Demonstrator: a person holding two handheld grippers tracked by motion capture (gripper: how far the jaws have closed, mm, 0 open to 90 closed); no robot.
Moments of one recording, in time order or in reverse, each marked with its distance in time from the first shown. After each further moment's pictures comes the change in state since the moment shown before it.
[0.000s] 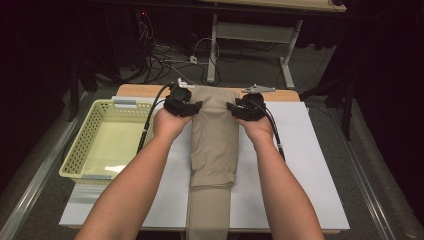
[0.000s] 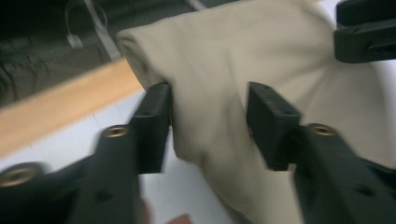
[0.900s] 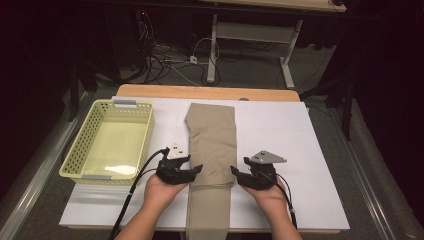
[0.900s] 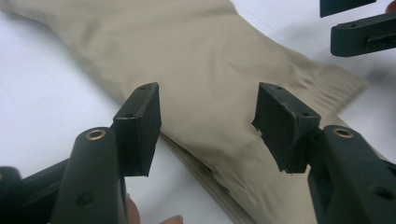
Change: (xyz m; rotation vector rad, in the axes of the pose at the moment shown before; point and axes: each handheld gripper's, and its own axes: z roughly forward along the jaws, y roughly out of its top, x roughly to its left) left arm -0.076 -0.153 -0.048 0.026 -0.195 0.035; right arm 0.071 -0.142 -0.094 0.090 0.051 -0.007
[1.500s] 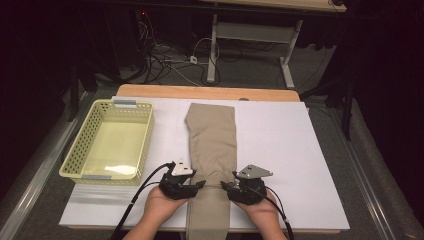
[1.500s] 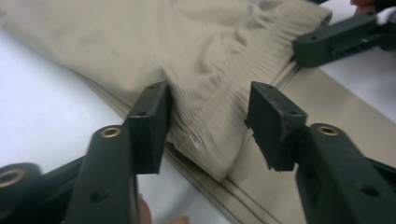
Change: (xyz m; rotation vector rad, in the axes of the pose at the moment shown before) left arm -0.016 -0.026 0.011 0.066 -0.068 0.087; right arm 0.033 -0.023 0.011 0.064 0.064 -0.064
